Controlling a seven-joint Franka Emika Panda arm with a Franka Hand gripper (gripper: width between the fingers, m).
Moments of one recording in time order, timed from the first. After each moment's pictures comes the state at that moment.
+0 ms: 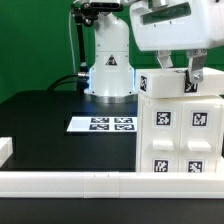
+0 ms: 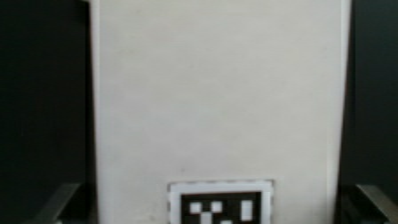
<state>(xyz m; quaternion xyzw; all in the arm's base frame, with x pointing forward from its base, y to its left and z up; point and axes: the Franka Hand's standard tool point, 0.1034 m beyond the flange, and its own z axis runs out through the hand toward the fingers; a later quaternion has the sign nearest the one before) 0.624 0.101 0.159 -0.78 0.61 0.04 0.09</state>
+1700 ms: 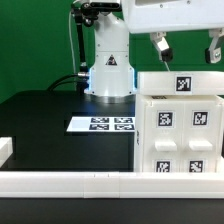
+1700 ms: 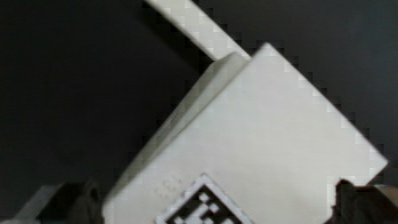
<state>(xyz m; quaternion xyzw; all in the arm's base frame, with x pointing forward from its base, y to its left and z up) 0.612 0.112 0.188 -0.95 0.30 0.07 0.07</state>
